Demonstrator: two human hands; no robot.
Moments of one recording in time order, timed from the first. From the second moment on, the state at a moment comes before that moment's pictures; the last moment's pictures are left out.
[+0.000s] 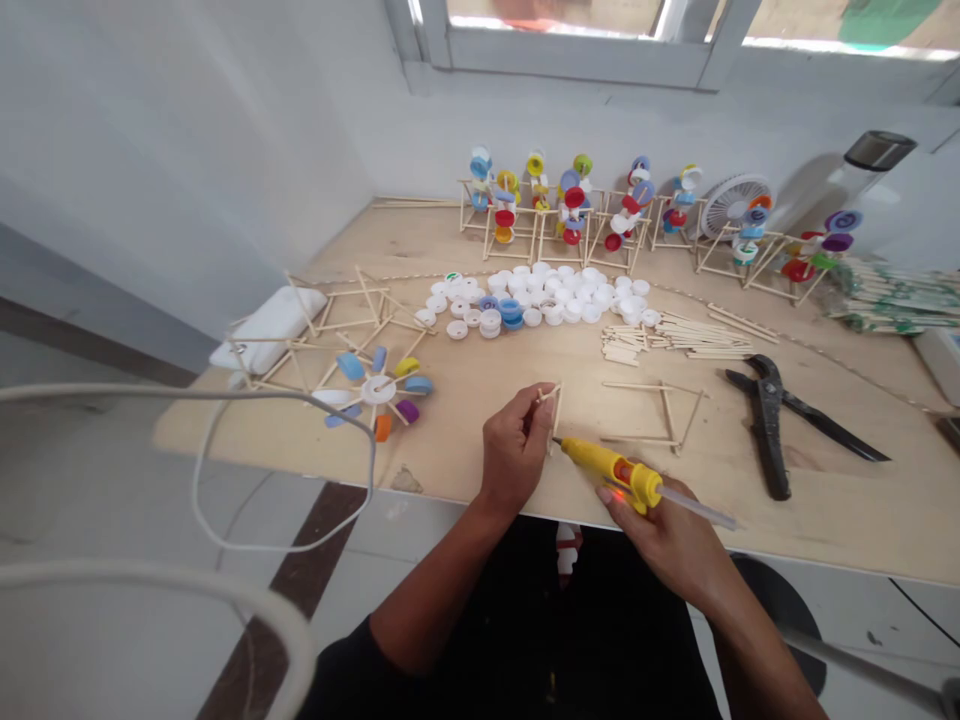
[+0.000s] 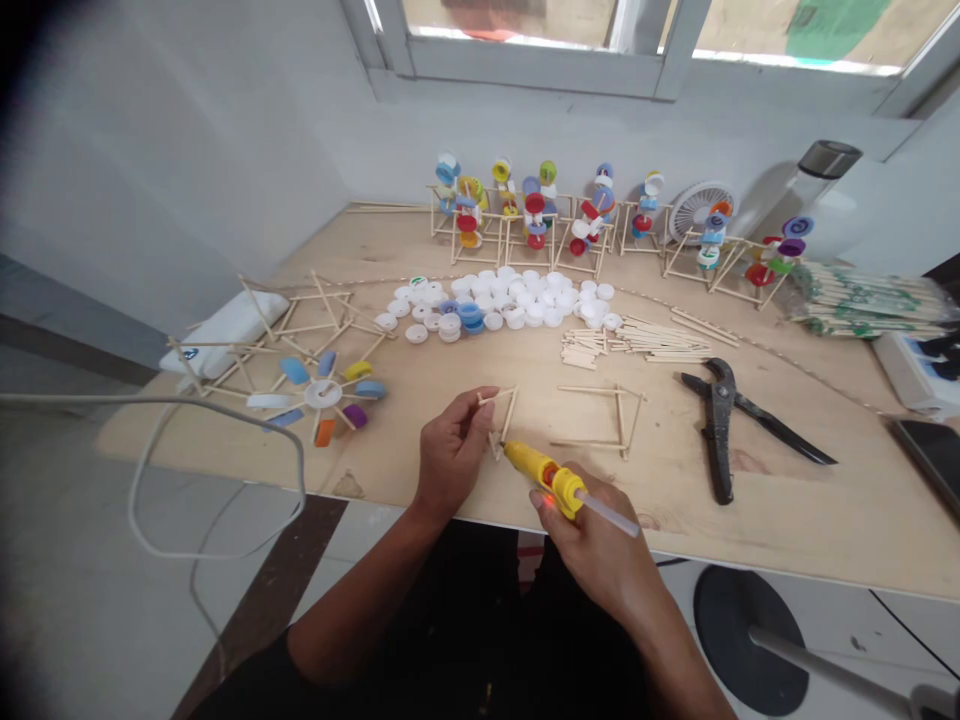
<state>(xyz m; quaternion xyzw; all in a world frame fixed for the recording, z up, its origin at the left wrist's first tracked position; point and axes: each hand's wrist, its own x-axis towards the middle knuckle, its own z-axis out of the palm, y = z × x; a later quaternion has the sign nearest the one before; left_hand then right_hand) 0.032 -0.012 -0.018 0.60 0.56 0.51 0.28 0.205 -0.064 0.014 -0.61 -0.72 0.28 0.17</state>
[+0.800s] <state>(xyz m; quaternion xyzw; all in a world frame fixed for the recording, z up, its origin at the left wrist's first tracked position) 0.033 -0.012 -0.017 0.60 0.56 0.51 0.28 0.206 -0.065 0.012 -0.61 -0.73 0.26 0.16</state>
